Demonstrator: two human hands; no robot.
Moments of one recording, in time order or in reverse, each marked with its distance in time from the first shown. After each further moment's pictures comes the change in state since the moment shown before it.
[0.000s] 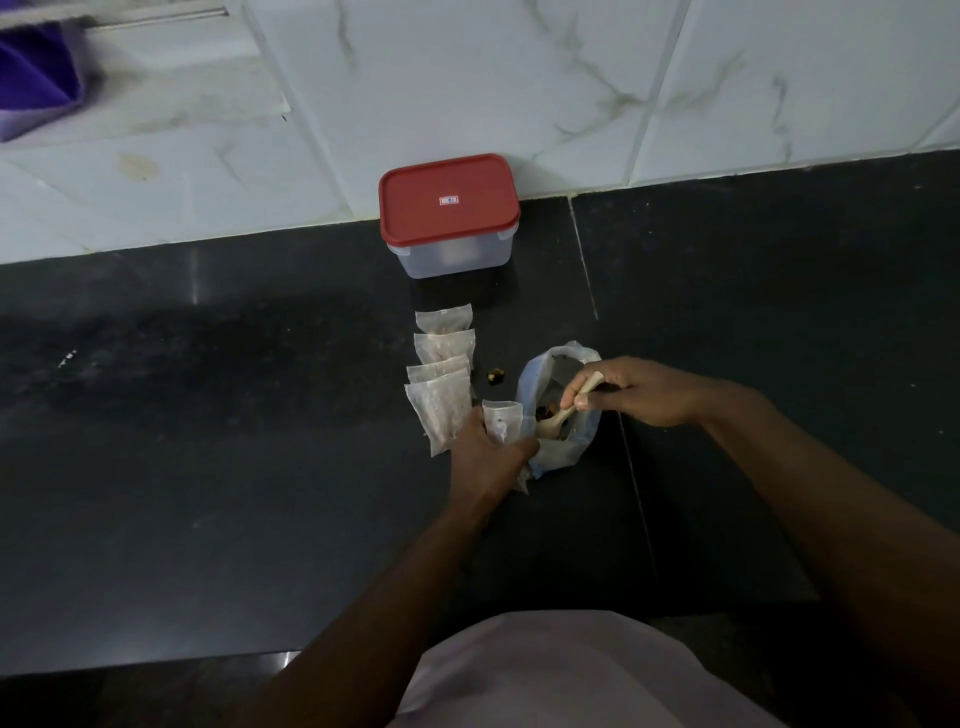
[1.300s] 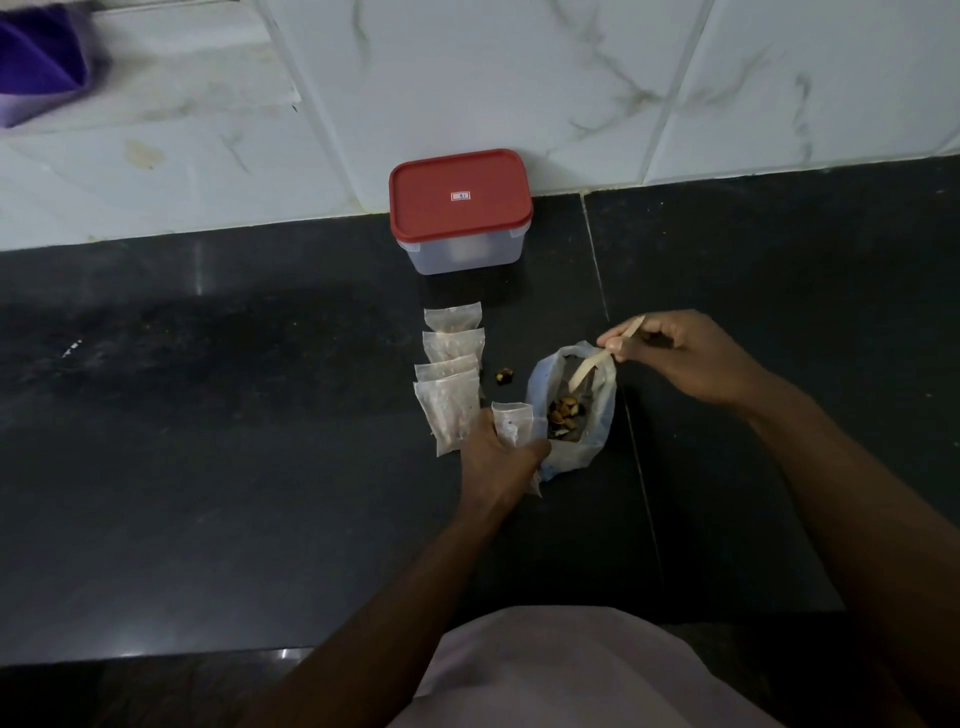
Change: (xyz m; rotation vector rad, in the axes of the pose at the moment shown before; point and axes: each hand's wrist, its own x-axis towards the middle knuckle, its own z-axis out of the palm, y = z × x) left_hand -0.005 0.005 0.004 -0.021 0.026 0.010; right_hand -0.013 -0.005 -0.026 0.039 0.434 -0.124
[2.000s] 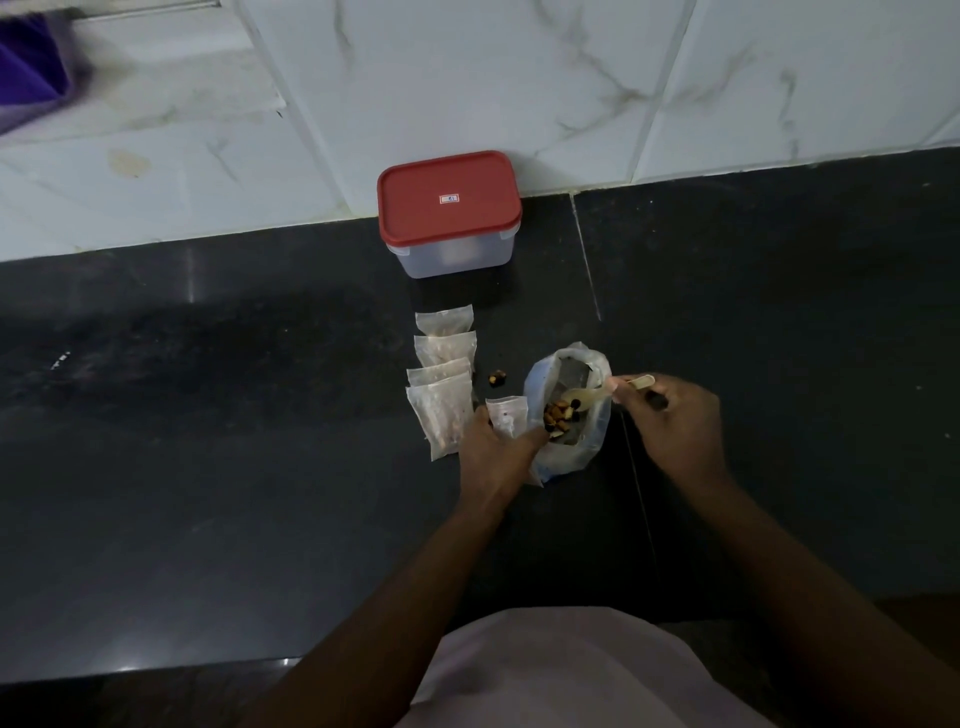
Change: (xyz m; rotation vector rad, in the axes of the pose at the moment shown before) left_hand 0.008 0.007 0.007 -0.067 0.007 -0.039; right_hand -0.043 0.032 0.076 -0.064 0.605 0.097
